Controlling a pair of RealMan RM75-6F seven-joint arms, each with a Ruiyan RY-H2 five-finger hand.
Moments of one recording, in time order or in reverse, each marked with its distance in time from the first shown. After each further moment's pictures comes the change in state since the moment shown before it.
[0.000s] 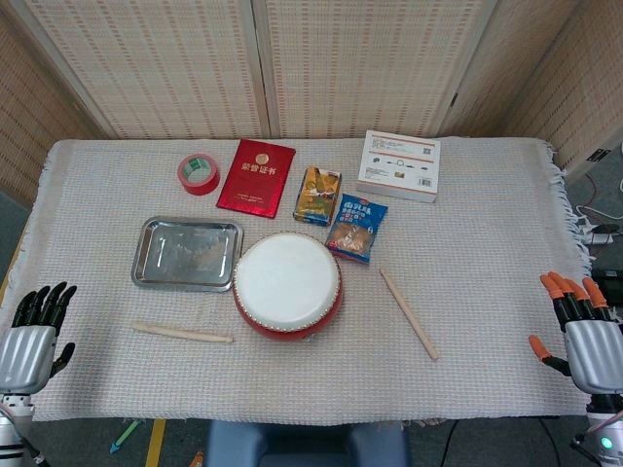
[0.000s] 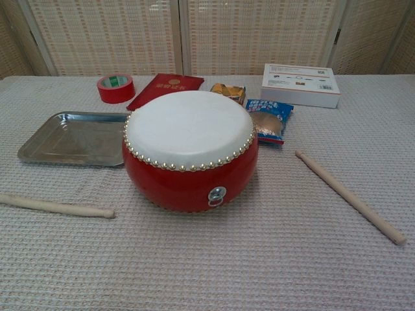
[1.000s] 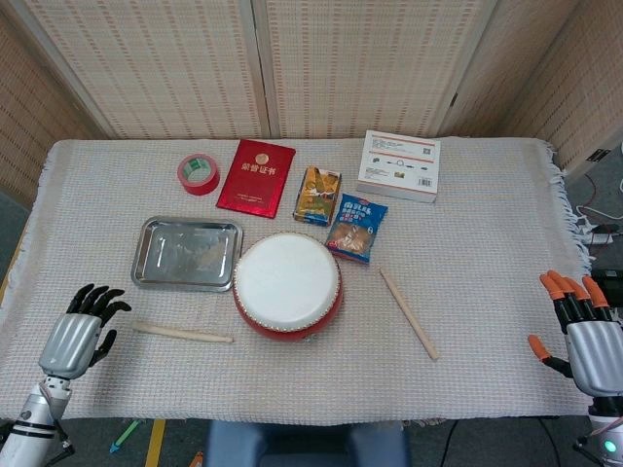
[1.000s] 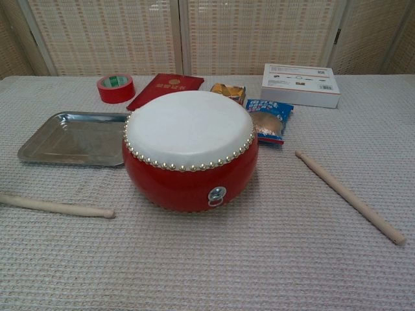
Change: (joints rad) left arm -0.109 -0.050 0.009 0.025 0.069 -0.131 -0.122; right arm -0.007 0.008 -0.003 0.013 -0.049 0.036 0.035
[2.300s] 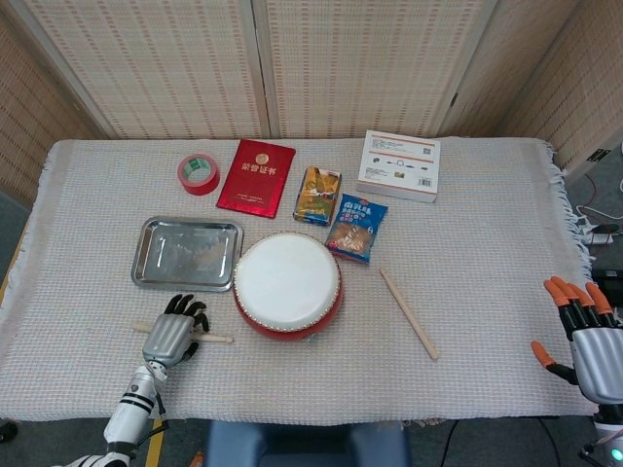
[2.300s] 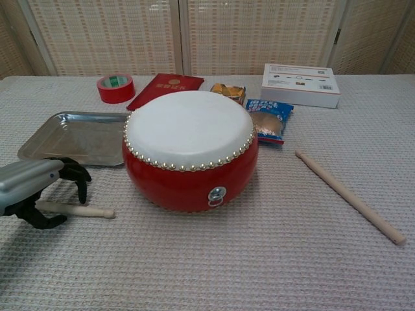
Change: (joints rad) left arm -0.181 -0.349 -0.037 0.018 -0.343 -0.252 0.370; right arm -0.021 -0.003 -0.015 0.032 -0.022 0.023 0.060
